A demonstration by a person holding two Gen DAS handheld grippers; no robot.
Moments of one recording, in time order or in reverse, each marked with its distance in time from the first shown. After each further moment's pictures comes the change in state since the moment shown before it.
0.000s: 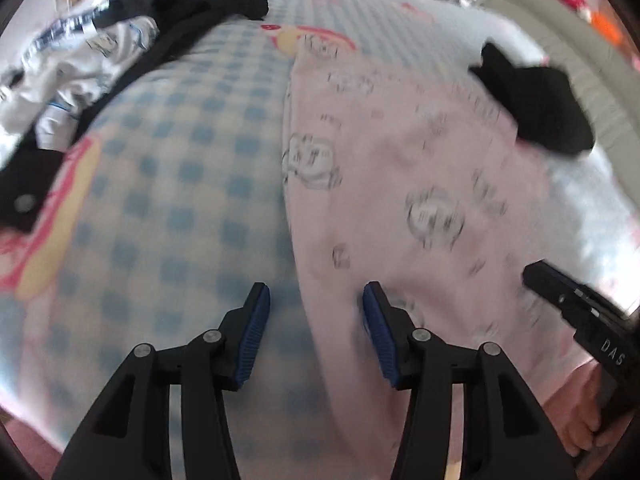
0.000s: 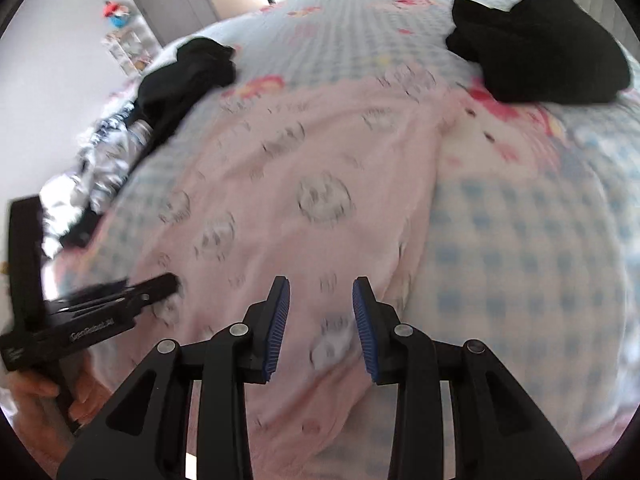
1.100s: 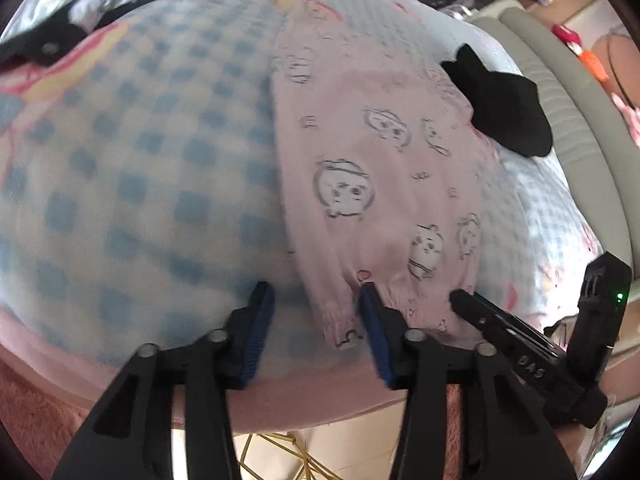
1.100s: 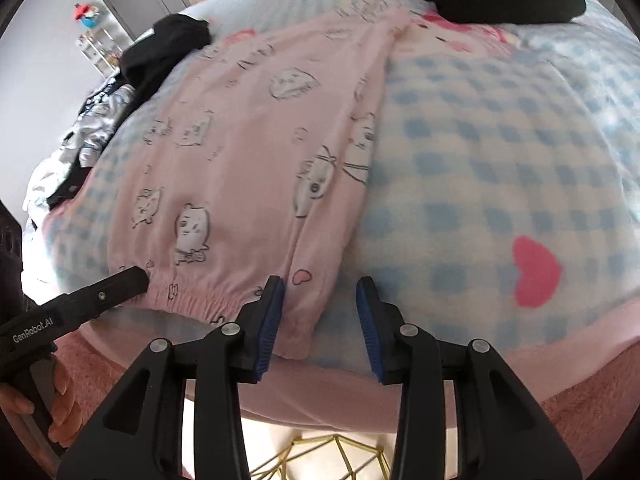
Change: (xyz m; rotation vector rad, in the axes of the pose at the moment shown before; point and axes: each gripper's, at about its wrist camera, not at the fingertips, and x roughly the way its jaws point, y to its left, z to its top) left arm -0.014 0.002 -0.067 -0.212 0.038 -0.259; right arm -0.017 -0.009 -0.073 0.095 0.085 -0.016
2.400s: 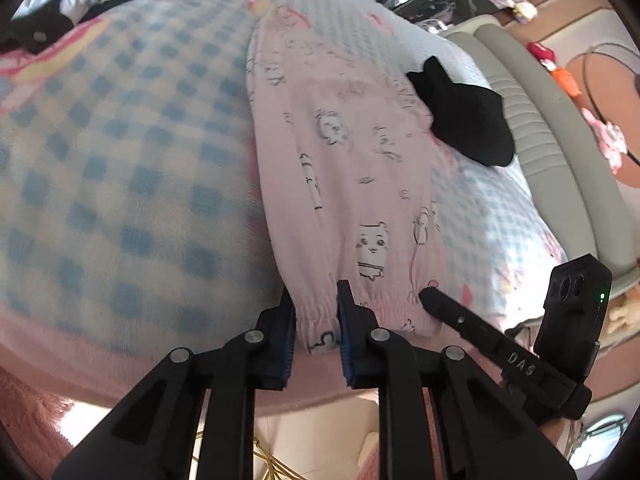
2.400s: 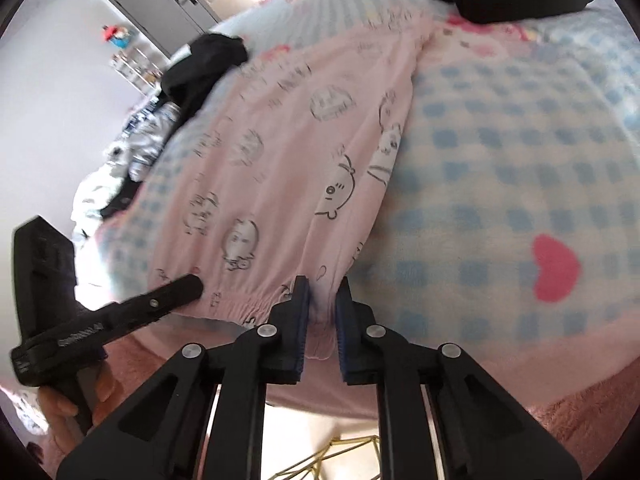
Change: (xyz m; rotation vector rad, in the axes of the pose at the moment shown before) left arm -0.015 -0.014 -0.012 0.022 -0.013 -0.164; right arm -0.014 -0.003 -0.006 0.020 -0.040 0.210
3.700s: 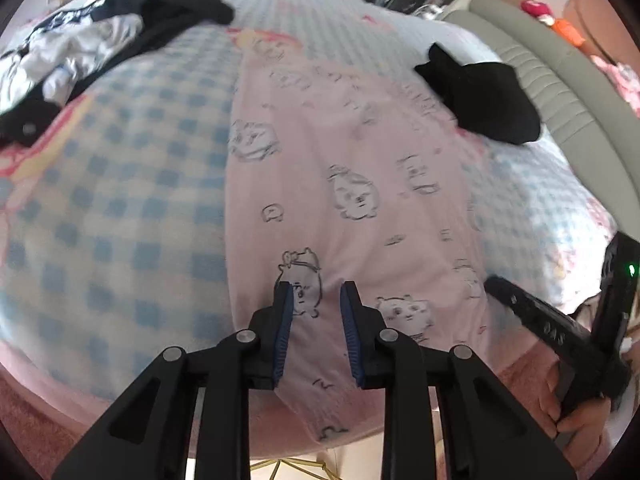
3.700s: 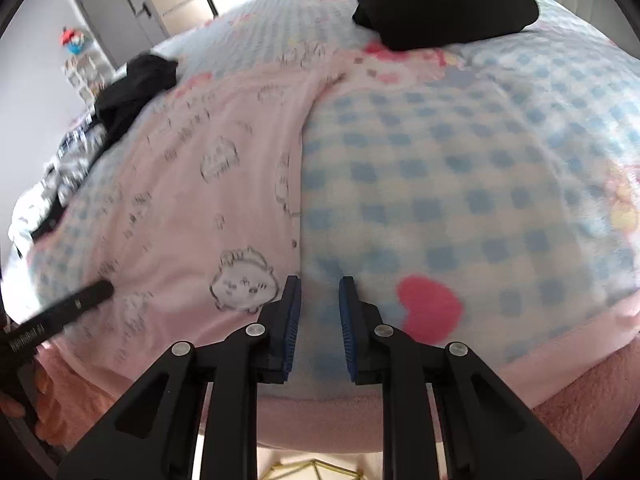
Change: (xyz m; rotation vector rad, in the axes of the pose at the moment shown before) left arm 0.006 -0.021 0.015 0.202 -0.078 0.190; right arm -0.014 -0.054 0.010 0.006 -0.103 -0.256
